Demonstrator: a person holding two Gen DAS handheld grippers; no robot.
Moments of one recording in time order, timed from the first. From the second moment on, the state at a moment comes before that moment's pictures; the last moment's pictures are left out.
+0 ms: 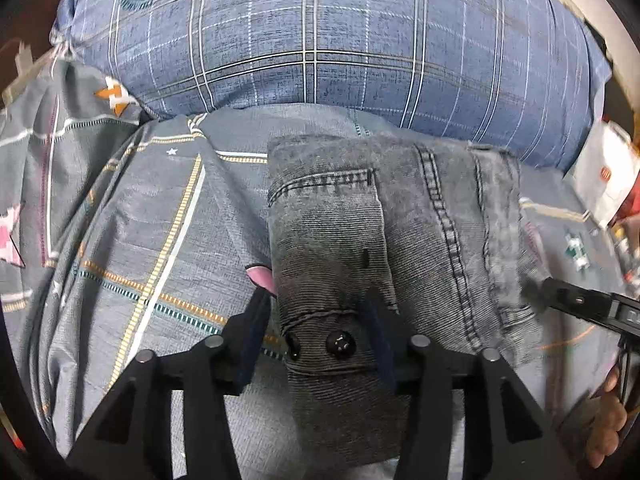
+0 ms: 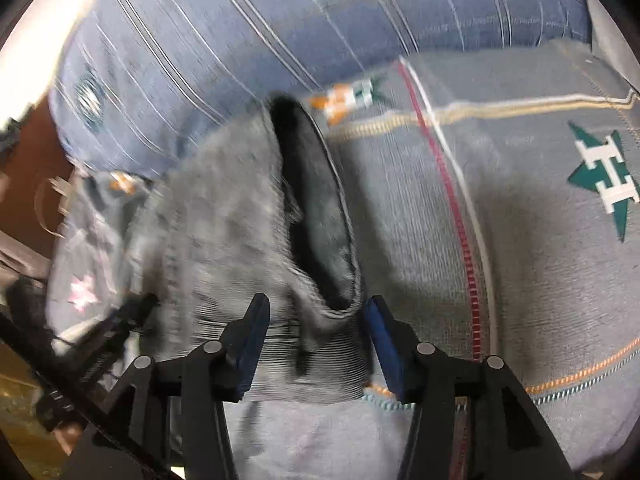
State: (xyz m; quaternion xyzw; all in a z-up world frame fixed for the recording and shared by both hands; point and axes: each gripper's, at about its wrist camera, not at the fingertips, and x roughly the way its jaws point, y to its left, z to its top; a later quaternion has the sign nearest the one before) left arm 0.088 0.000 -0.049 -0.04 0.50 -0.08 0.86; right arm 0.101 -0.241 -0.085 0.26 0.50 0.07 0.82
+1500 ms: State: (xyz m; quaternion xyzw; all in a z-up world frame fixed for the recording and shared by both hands) left arm 0.139 0.020 -0.004 -0.06 0.53 -0.08 0.84; right arm 0.132 -0.203 -0.019 0.16 0.51 0.13 0.84
